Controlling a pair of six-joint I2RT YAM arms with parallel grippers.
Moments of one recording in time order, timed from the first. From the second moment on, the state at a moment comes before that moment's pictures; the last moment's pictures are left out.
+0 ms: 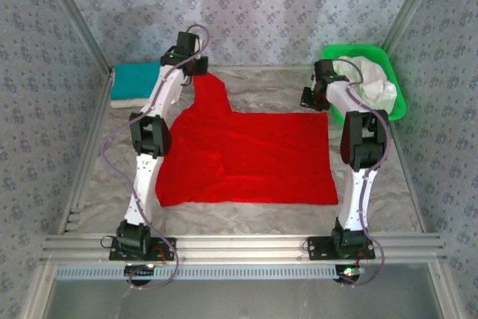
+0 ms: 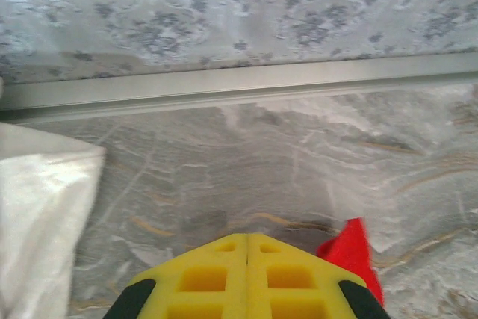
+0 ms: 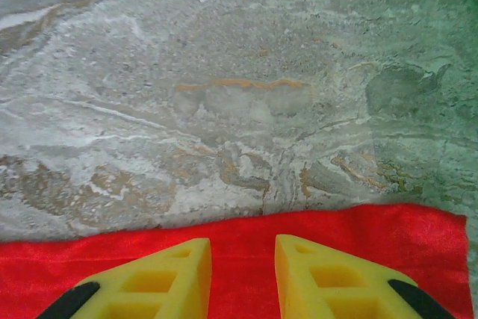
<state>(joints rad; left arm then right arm) -0.24 2.63 2.70 -0.85 0.03 -0.16 0.07 2.14 1.72 -0.69 -0.07 0.27</state>
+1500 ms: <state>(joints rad) -0.11 2.63 2.67 -0.77 0.16 -0.05 0.04 2.54 2.28 -0.89 -0.02 0.34</state>
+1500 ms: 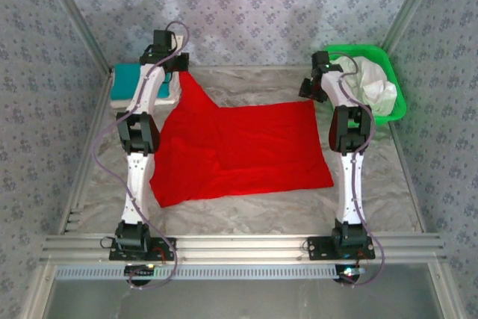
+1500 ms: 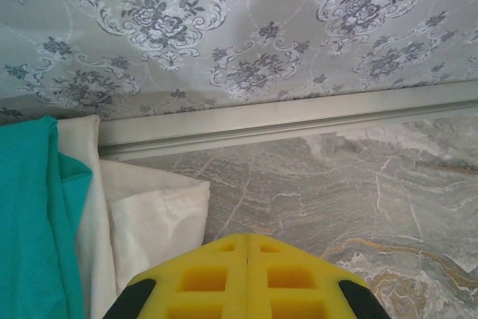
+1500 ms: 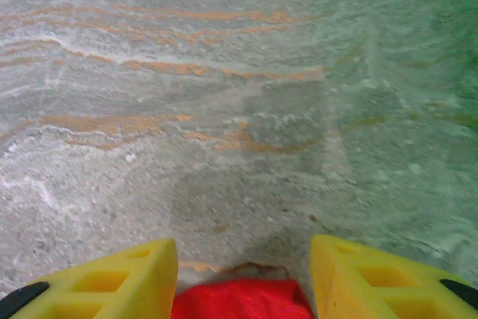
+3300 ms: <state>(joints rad) -0.18 1.83 1.43 -0.30 0.17 0.15 -0.01 2.19 1.82 -0.44 -0.16 0.45</state>
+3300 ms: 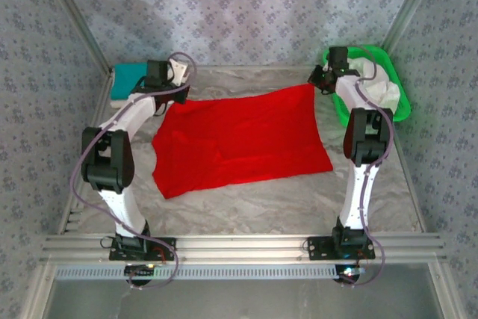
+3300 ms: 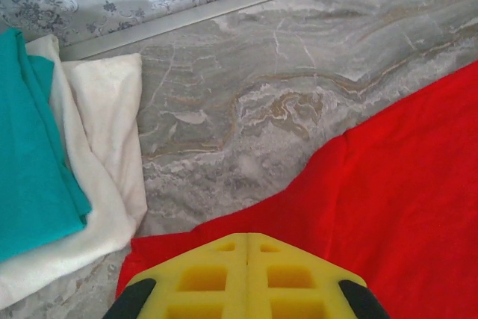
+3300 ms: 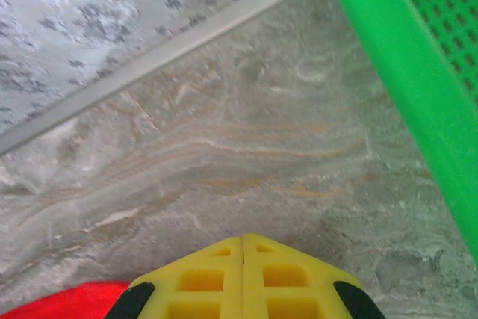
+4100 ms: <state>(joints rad) -0.27 1.41 0.95 -0.23 -0.08 0.02 -0.04 1.93 1.43 -0.35 -0.19 0.47</state>
